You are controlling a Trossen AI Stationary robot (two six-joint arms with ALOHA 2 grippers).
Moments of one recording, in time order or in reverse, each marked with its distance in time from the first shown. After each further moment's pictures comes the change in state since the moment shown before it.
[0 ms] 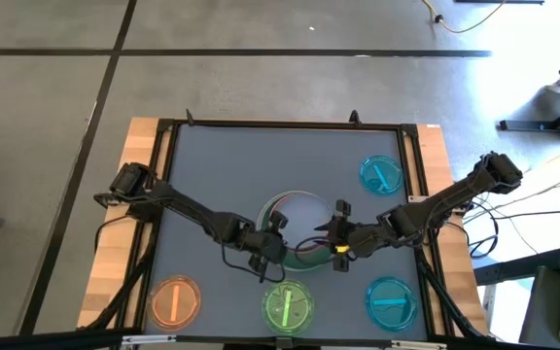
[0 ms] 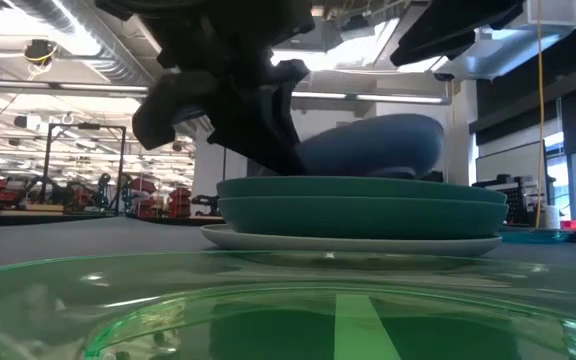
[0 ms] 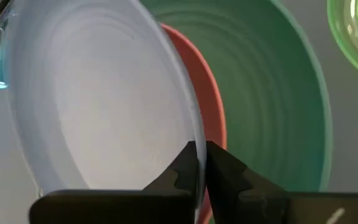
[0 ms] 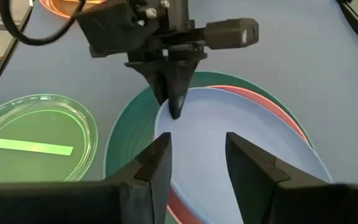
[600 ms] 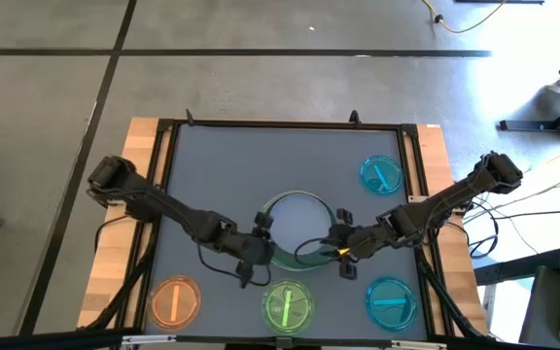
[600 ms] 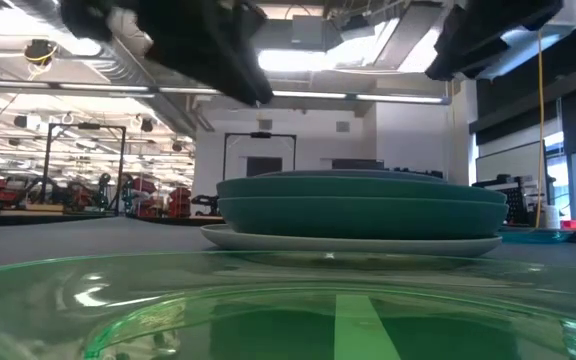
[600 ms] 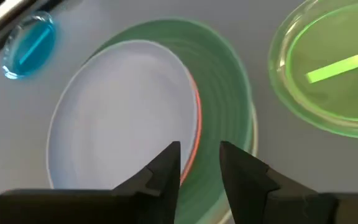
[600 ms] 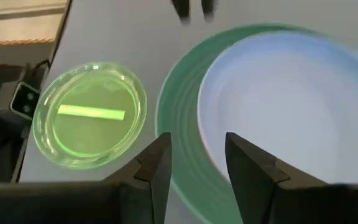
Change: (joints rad) left arm -0.083 -0.190 -0.035 -0.116 -0.003 -0.188; right arm 0.003 -0.002 0.000 -0.081 -0.220 0.145
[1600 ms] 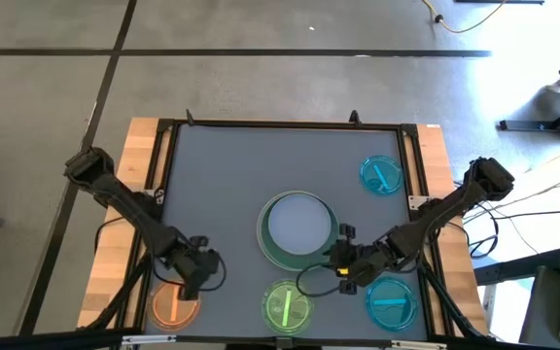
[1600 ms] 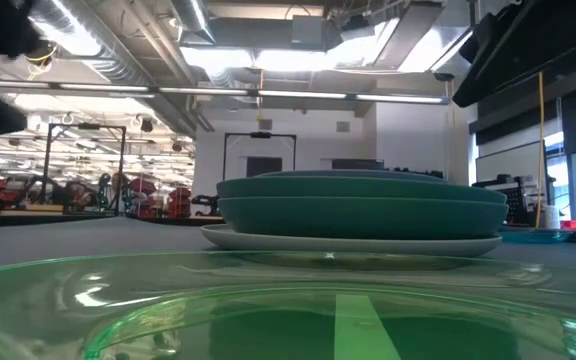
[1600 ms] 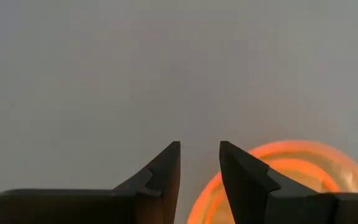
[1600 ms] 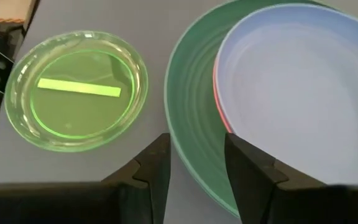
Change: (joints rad) left arm -0.320 -0.230 -0.349 -0.256 0.354 -0.945; right arm 0.148 0.121 -0.001 0.016 0.176 0.081
